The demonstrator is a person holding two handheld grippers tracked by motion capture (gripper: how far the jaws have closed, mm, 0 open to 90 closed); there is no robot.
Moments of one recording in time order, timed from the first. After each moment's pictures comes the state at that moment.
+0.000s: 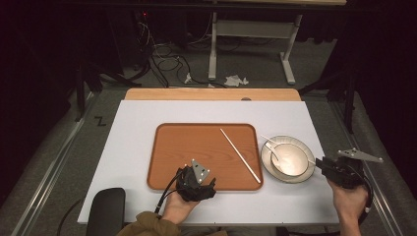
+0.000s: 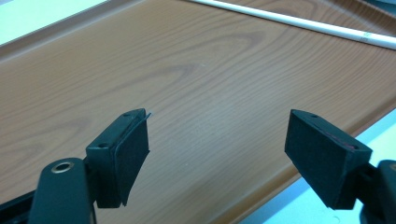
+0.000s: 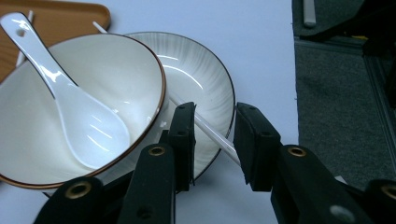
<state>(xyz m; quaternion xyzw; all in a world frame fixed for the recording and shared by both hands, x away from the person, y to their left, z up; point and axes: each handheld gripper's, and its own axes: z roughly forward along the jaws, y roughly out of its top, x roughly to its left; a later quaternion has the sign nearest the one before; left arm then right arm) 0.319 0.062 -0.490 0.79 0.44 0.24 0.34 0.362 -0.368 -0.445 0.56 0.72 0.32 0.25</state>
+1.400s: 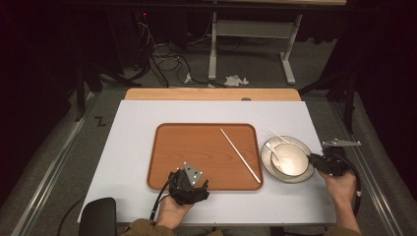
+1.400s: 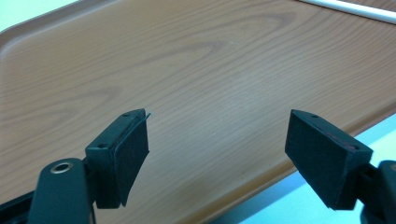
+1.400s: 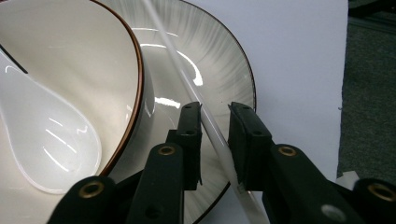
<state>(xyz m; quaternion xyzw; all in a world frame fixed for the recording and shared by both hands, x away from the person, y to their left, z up) 0.309 0.078 -0.494 0.78 0.48 0.25 0.32 0.412 -0.365 -0.469 0.54 0.77 0.29 0.19</state>
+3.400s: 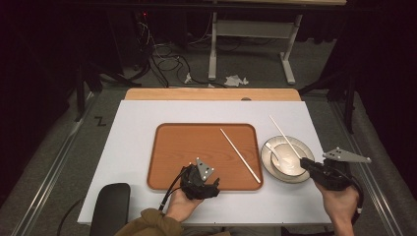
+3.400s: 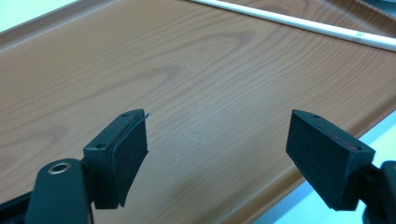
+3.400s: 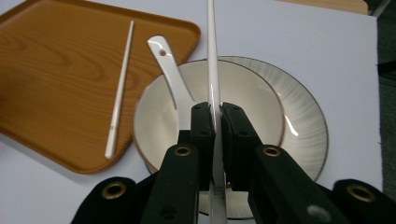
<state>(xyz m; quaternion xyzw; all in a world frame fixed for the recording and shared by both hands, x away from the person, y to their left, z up) 0.327 0.052 -0.493 0.80 0.44 0.23 0.34 0.341 -0.316 -0.418 0.48 0.77 0.37 0.22</state>
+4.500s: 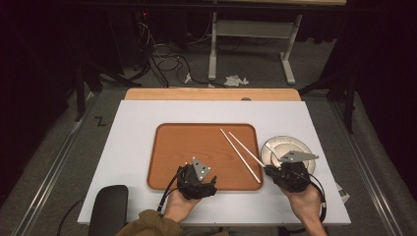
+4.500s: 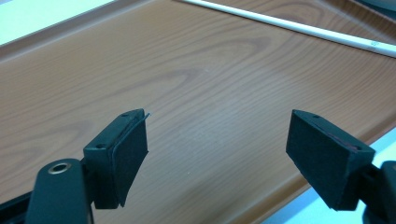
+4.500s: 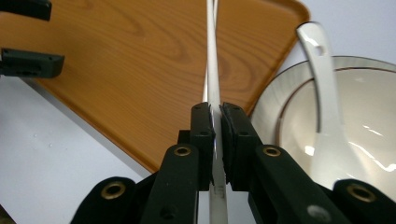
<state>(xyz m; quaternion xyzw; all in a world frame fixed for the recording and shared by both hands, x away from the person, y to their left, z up) 0.323 0.062 -0.490 0.78 0.45 0.24 0.35 0.347 -0.226 -0.438 0.42 0.83 0.34 0.16</state>
